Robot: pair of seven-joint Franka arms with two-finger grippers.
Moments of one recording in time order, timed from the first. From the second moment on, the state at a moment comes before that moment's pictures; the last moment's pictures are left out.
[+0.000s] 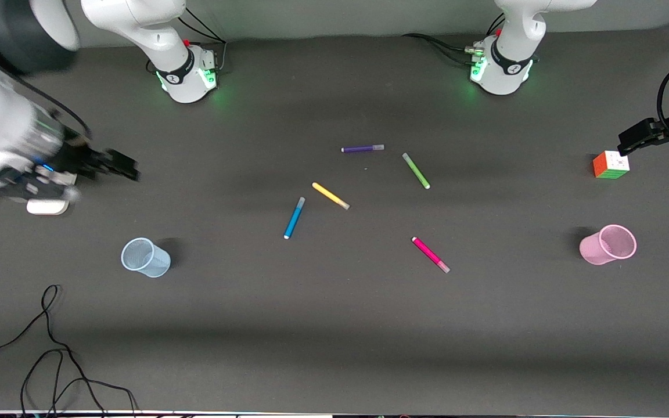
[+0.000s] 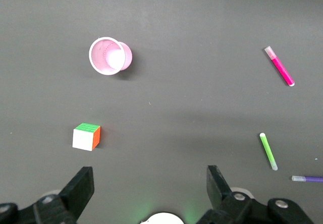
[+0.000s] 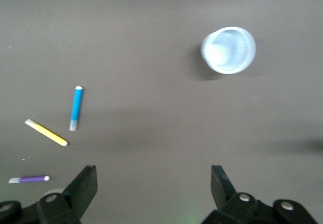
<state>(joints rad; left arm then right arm) -0.06 -0.05 0.08 -1.64 0.06 1.49 -0.07 0.16 0.06 -0.01 -1.76 0.11 1.70 0.21</state>
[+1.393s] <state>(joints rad) -0.35 0.50 0.00 -1.60 -0.18 1.80 -0.71 0.26 0.72 0.25 -1.58 0.15 2.12 0.78</state>
